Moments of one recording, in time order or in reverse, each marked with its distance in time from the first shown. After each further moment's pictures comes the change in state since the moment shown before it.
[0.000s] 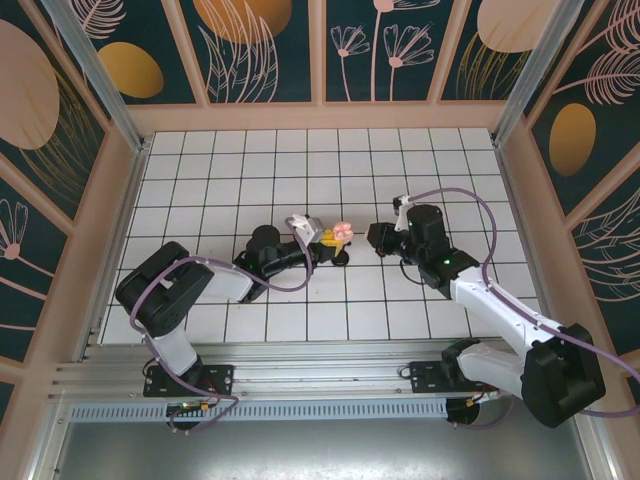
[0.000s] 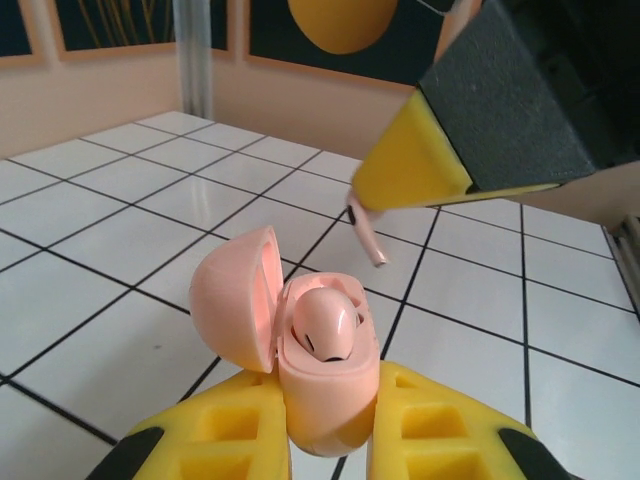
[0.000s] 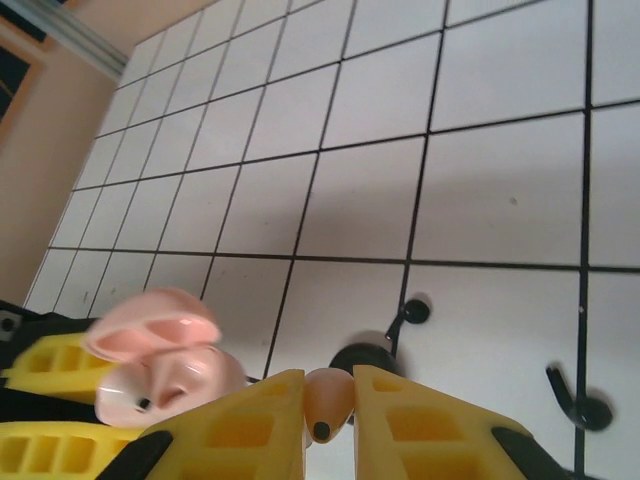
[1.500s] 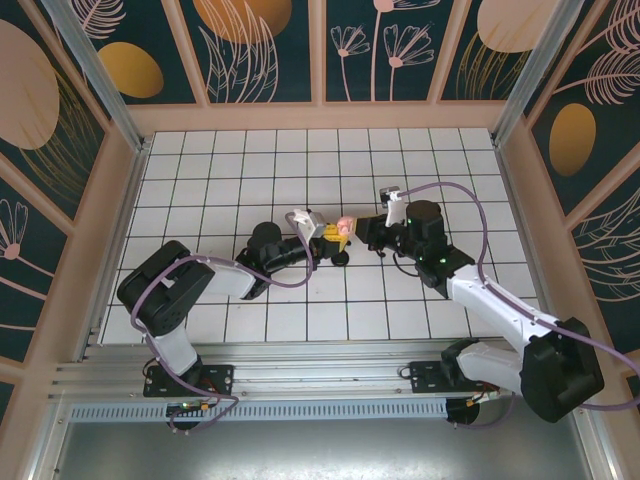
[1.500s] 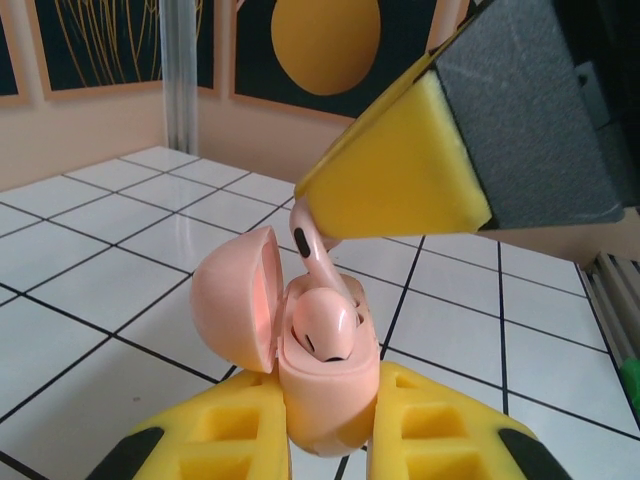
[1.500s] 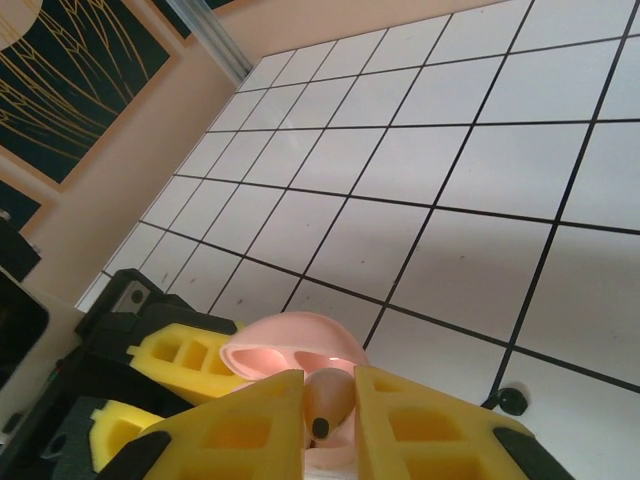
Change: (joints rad) left arm -0.005 -0.007 0.031 0.042 0.019 -0.050; right arm 0.028 0.024 0.010 0.167 -0.121 -0.124
